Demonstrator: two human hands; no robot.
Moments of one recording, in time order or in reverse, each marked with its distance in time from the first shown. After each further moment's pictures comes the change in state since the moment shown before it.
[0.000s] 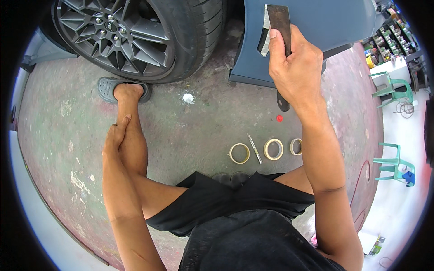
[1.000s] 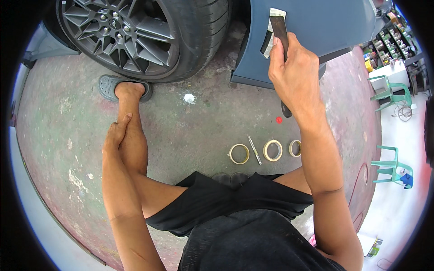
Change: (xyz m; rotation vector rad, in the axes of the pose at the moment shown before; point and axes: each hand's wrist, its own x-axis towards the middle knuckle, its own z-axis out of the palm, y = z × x) left_hand -0.002 0.000 -0.001 -0.005 -0.009 0.003; right_hand -0.006 -0.004 0.000 -0.153 -0.109 0.055
